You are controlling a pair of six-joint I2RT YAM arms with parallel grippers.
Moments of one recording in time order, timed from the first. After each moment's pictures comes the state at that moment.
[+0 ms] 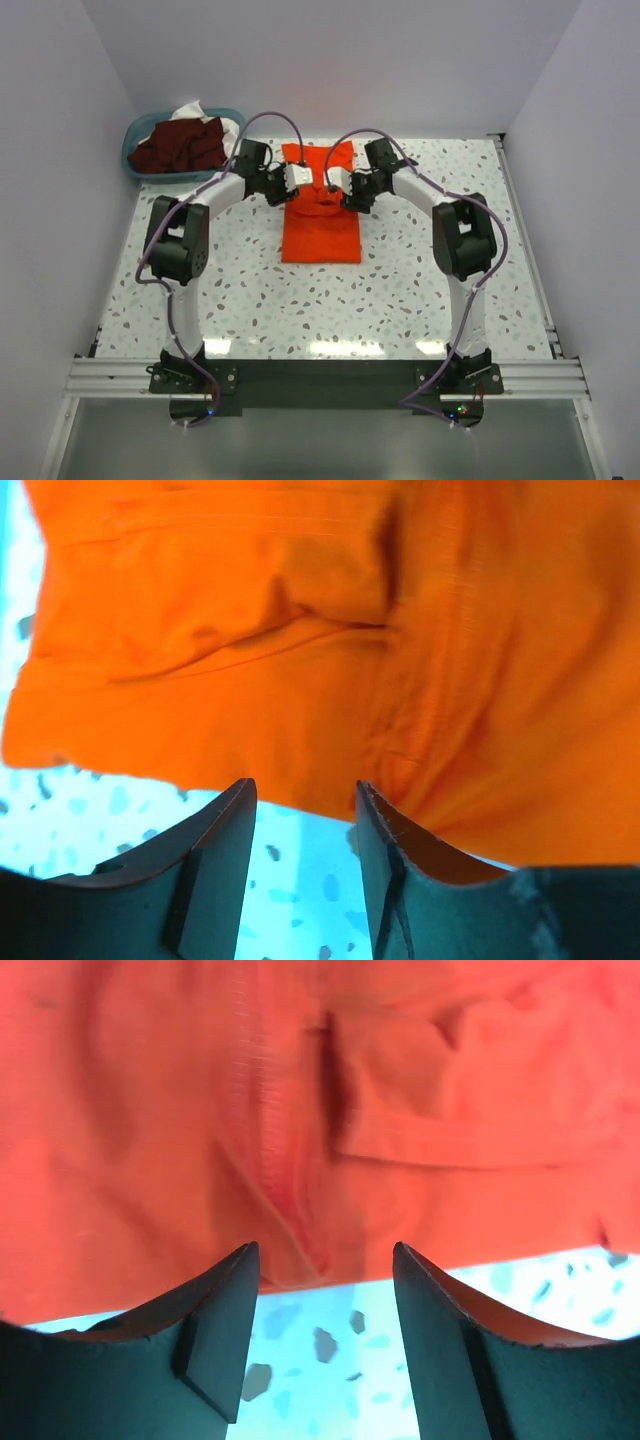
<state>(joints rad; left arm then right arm) -0.27 2.08 1.51 -0.31 0.58 1.05 0.36 2.17 1.71 -0.58 -0.53 -1.20</state>
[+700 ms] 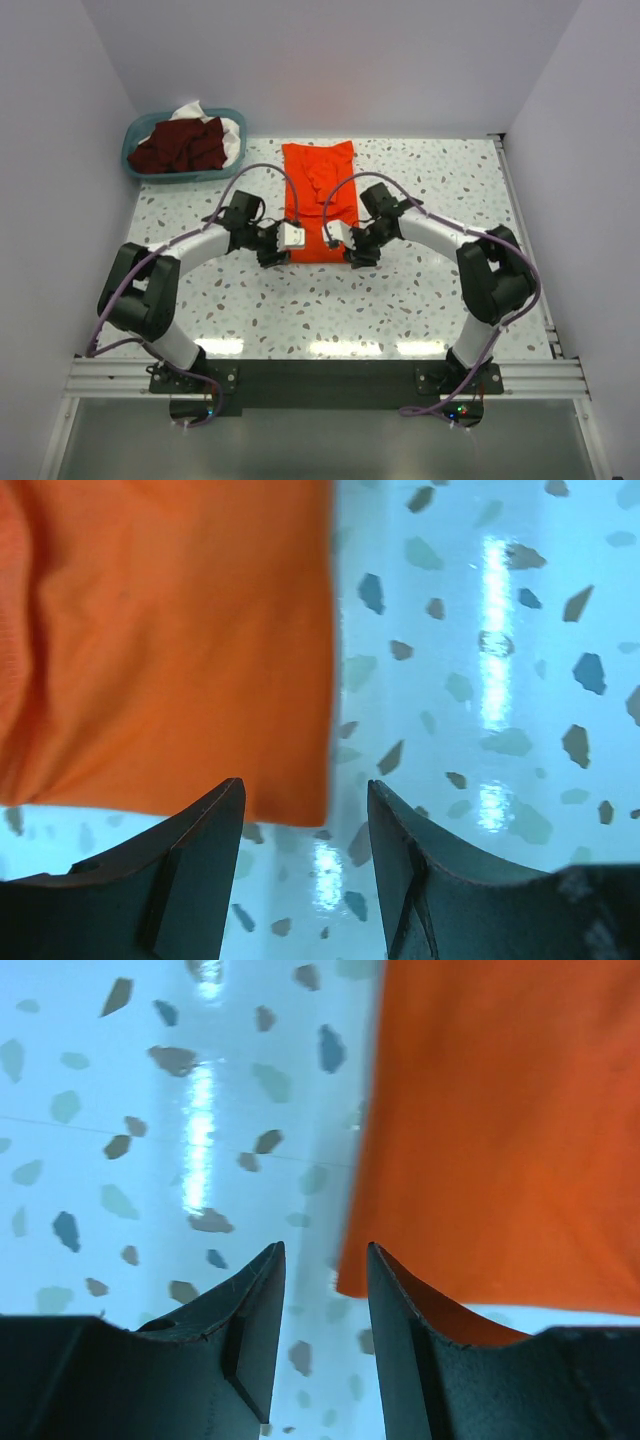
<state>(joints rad) -0.34 1.61 0.93 -0.31 0.69 1.03 0.49 1.77 1.21 -0.65 -0.56 -1.12</state>
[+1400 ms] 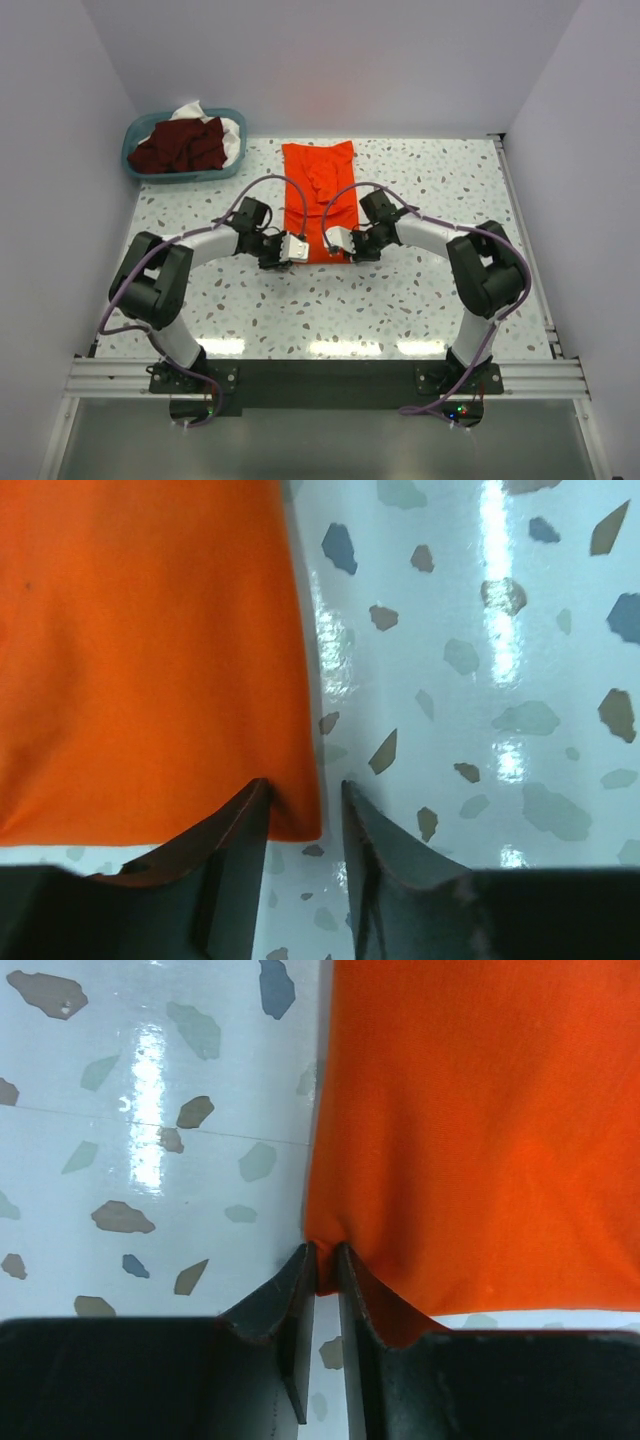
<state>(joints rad) -0.38 1.70 0.89 -0.31 0.62 1.18 0.50 1.82 1.11 -0.49 -0.46 -1.16</state>
